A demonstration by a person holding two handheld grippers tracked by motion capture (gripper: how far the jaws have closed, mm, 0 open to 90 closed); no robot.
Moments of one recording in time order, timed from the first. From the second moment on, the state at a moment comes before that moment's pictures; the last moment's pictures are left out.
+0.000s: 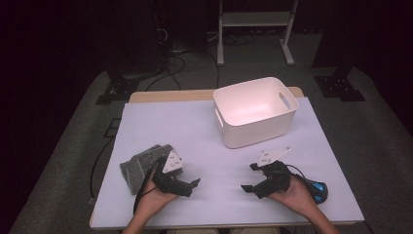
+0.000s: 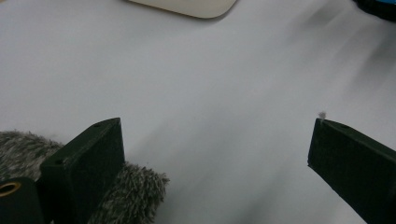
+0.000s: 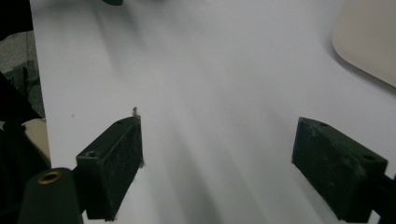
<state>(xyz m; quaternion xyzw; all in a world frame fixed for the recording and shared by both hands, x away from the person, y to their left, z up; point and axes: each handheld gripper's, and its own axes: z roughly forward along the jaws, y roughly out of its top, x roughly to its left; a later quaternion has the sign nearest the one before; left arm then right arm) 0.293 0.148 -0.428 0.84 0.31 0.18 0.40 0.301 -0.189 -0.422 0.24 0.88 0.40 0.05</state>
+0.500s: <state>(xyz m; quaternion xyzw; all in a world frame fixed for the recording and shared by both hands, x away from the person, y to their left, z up) 0.292 0.149 -0.428 0.84 0.31 0.18 0.40 0.303 -0.204 -0.407 0.24 0.88 0.40 0.04</state>
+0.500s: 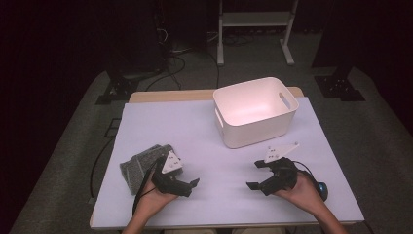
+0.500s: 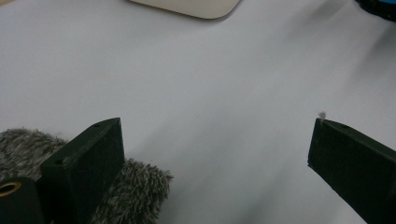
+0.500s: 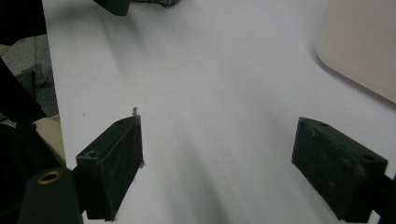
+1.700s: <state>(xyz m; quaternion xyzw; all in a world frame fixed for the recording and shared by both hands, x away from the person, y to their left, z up) 0.289 0.152 -0.427 0.84 0.31 0.19 0.40 0.296 -0.272 -0.359 0.27 0.88 0.38 0.06</state>
